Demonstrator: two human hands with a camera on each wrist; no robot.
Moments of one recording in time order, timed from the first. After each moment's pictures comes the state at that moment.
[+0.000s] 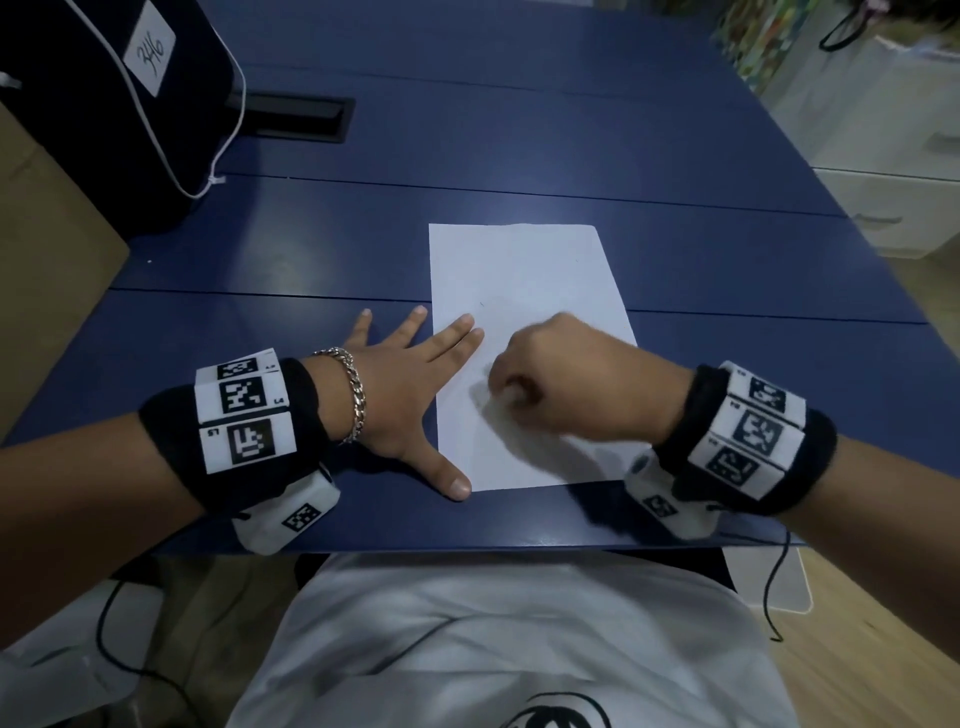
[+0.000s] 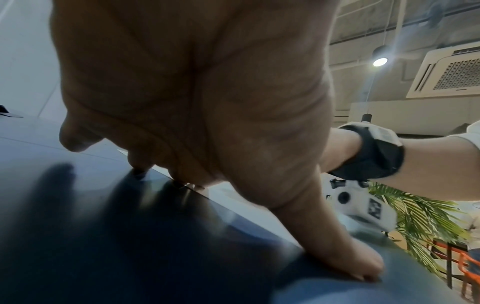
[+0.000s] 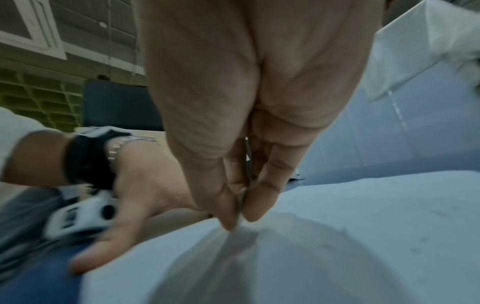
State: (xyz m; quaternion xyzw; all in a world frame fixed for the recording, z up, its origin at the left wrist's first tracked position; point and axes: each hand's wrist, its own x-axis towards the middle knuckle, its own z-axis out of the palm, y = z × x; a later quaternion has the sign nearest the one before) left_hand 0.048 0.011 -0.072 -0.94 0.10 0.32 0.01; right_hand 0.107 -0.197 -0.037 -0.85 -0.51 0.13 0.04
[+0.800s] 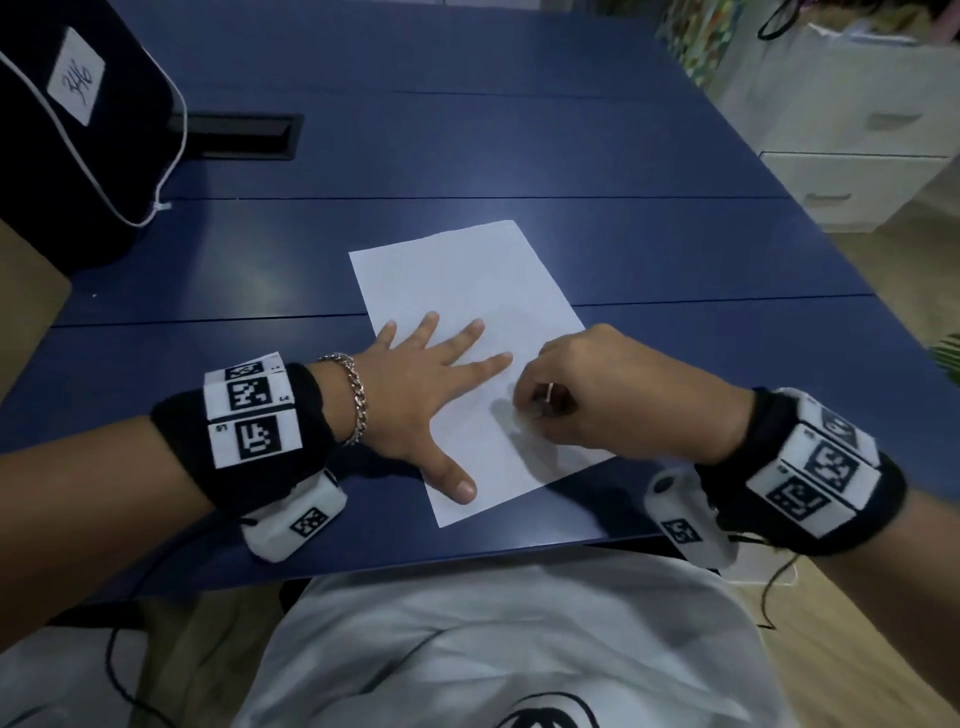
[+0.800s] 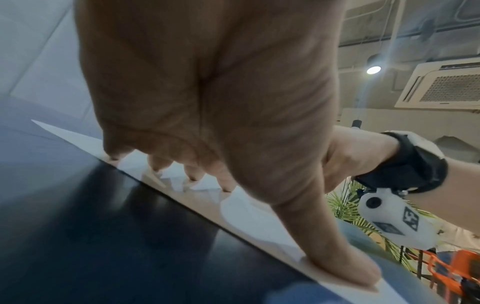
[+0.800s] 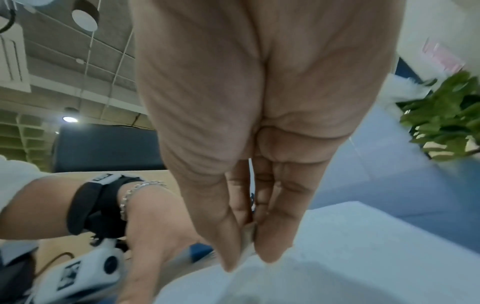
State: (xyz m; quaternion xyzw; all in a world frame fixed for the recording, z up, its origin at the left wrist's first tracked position) left_hand 0.072 -0.017 -0.075 -0.95 0.18 0.27 0.01; right_hand 0.097 -0.253 -0.027 -0.89 -0.41 0.15 0.10
